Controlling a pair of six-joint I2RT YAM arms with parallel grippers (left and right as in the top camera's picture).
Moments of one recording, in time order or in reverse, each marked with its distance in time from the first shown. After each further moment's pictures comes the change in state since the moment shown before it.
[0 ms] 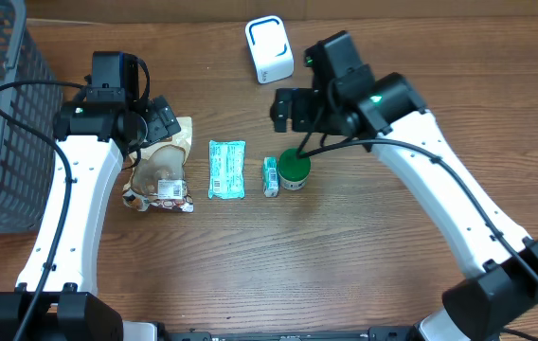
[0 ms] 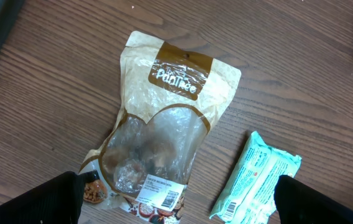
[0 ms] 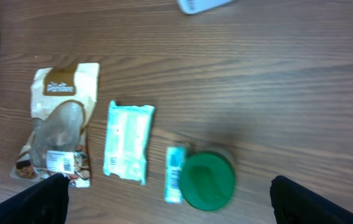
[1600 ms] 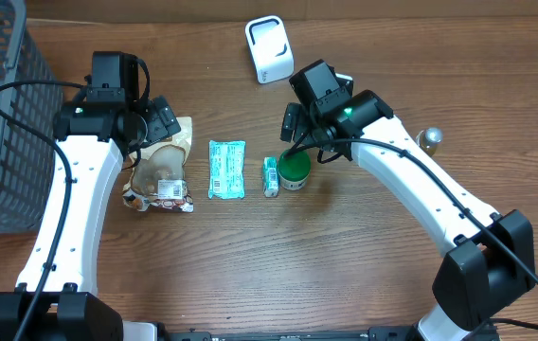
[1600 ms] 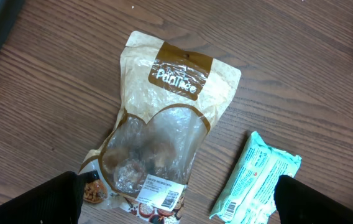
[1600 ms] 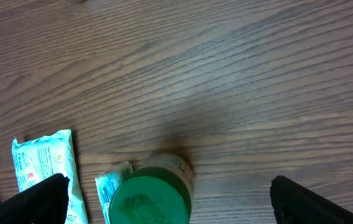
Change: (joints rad) left arm 0.000 0.000 0.000 0.000 0.000 0.000; right arm 0.017 0.056 -0.178 0.073 0.235 0.241
